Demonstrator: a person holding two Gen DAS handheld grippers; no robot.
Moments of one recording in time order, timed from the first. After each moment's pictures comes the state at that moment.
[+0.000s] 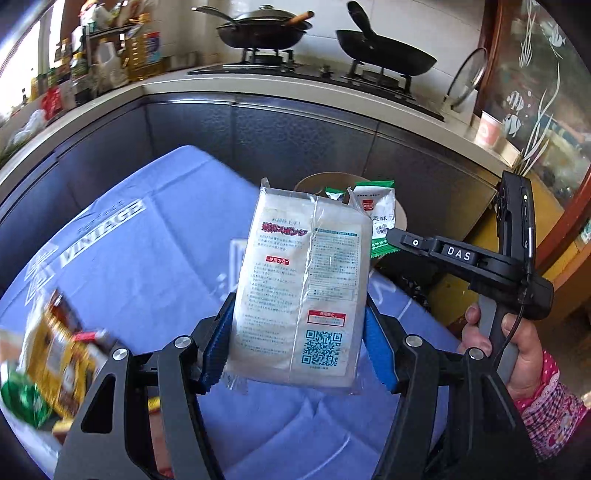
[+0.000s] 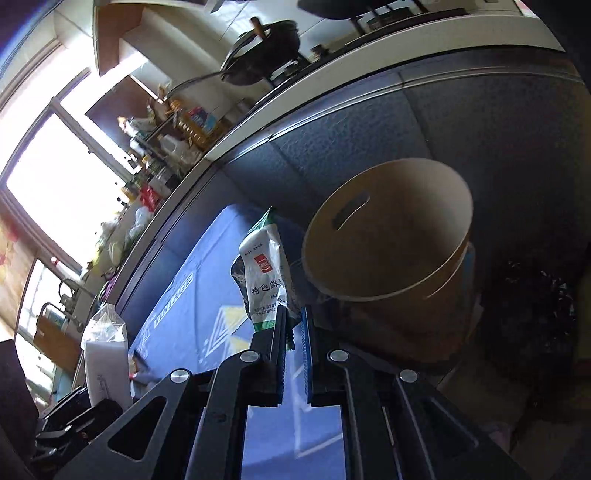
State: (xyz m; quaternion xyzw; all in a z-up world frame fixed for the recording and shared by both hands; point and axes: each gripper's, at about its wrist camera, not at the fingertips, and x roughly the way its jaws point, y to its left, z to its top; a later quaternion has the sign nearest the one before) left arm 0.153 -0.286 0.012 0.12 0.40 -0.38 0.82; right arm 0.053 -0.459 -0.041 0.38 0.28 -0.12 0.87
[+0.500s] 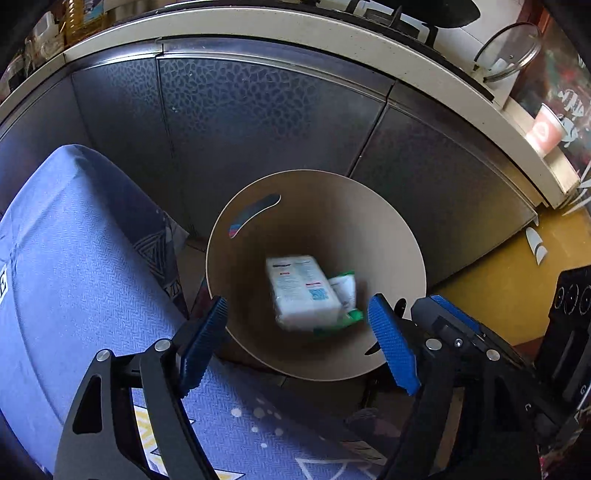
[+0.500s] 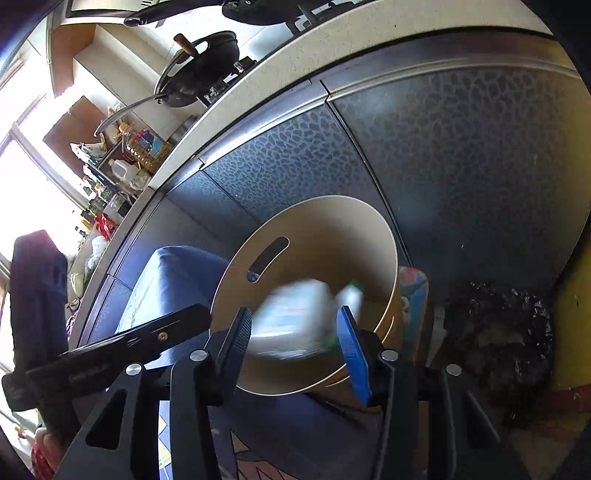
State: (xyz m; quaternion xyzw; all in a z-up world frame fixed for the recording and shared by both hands) left arm 0.259 -0.465 -0.058 0.12 0.50 -0.39 0.77; right arm 0.065 -0.542 -0.068 0.39 0.28 -0.18 0.86
